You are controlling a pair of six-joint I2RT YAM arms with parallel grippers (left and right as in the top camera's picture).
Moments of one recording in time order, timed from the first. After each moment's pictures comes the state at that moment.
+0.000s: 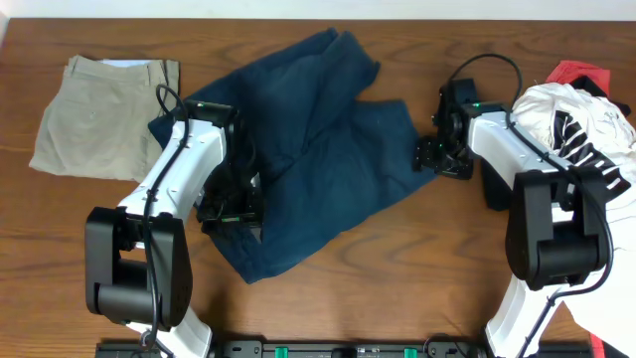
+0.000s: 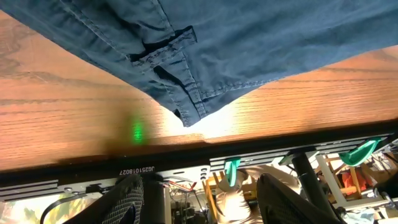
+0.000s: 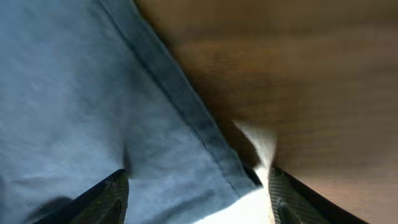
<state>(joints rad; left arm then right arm) -0.17 1.80 1.30 -1.53 0.24 -0.09 0.13 2.01 1.33 -0.77 -0.11 0.30</state>
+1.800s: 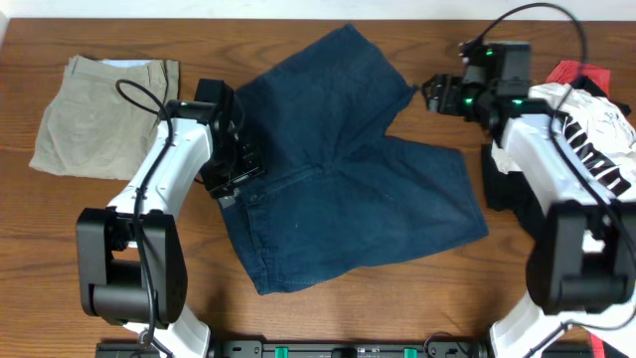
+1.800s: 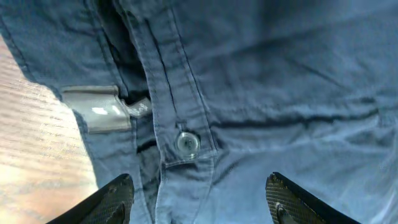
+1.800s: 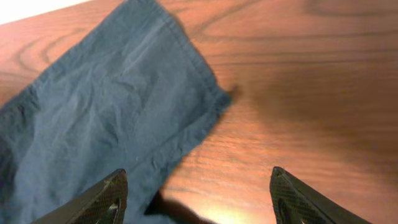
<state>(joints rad) -0.10 1.80 1.28 -1.01 0.21 -0.52 0.05 1.90 1.33 -0.26 -0.32 0.23</state>
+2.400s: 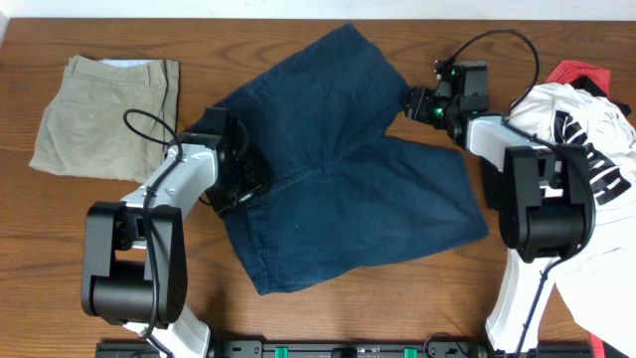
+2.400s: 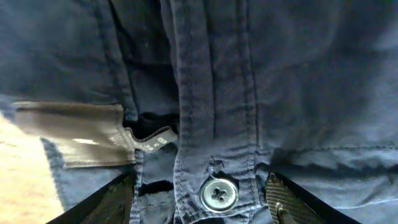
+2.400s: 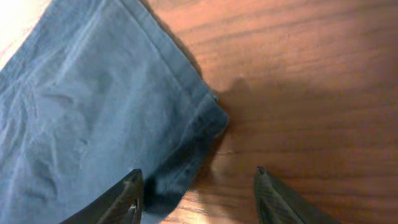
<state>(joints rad) -0.10 1.80 1.05 -0.76 0.22 -0.62 0.08 2.18 1.33 0.05 -0.34 0.40</state>
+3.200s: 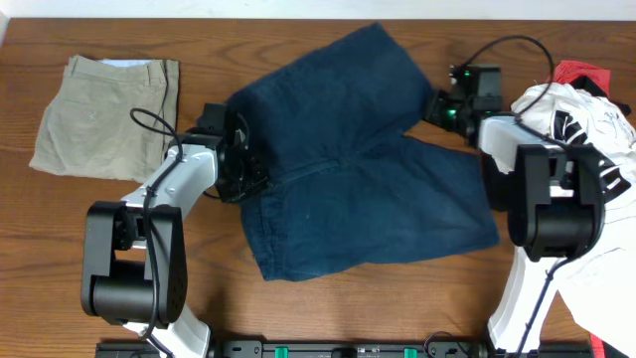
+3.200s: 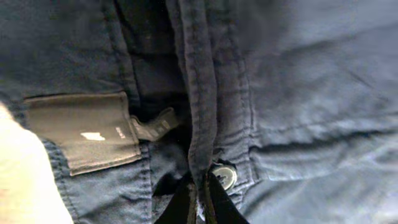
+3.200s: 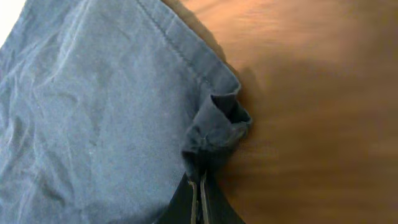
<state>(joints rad) -0.10 1.80 1.06 -0.64 0.37 -0.52 0.00 2.17 1.33 -0.05 -0.34 0.44</state>
